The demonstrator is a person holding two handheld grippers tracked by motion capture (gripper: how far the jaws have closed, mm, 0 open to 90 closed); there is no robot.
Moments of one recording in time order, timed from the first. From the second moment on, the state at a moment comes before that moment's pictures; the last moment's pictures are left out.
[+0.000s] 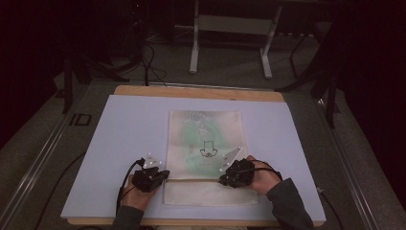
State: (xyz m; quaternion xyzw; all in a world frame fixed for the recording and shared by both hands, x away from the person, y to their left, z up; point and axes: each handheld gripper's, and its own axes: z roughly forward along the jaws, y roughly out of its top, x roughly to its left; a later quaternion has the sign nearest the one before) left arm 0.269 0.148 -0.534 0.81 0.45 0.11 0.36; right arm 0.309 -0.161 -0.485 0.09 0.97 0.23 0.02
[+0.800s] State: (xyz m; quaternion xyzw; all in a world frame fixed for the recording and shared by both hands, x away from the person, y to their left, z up) left arm 0.269 0.148 -0.534 0.81 0.45 0.11 0.36; right arm 0.309 -0.177 -0.489 0.11 0.97 0.23 0.02
